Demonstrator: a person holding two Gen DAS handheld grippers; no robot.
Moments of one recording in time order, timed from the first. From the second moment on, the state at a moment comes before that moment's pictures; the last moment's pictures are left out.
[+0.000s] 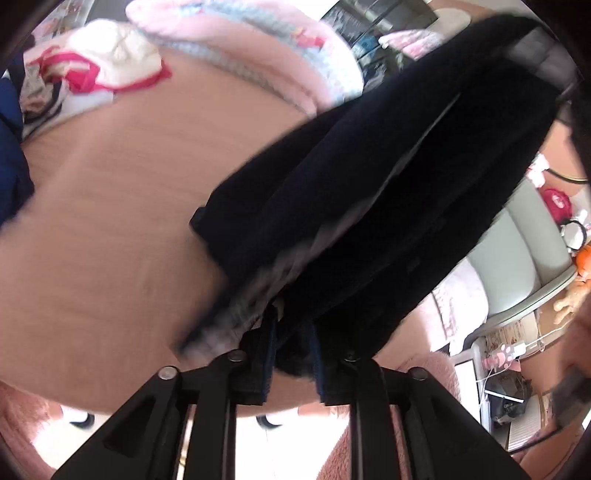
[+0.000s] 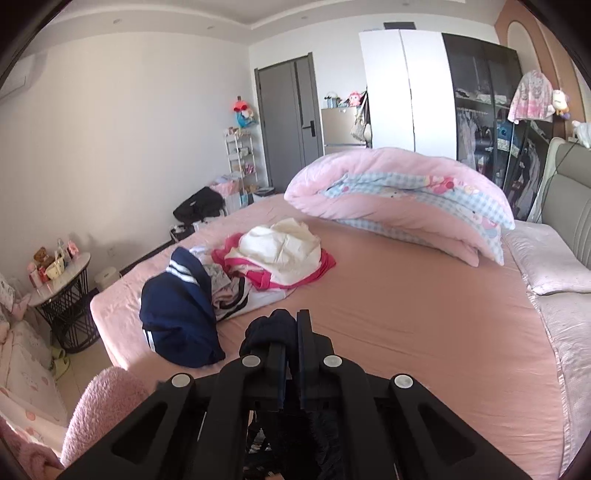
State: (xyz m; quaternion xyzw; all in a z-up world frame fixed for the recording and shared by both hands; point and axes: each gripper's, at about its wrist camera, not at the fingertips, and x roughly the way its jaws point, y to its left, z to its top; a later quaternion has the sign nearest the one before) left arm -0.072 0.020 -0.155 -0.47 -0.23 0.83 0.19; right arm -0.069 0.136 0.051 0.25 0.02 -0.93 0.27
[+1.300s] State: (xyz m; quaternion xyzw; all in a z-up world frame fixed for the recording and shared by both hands) left arm -0.031 0.011 0.049 -0.39 0.03 0.88 0.27; right arm -0.021 0.254 0.008 0.43 -0.17 -0.87 0.19
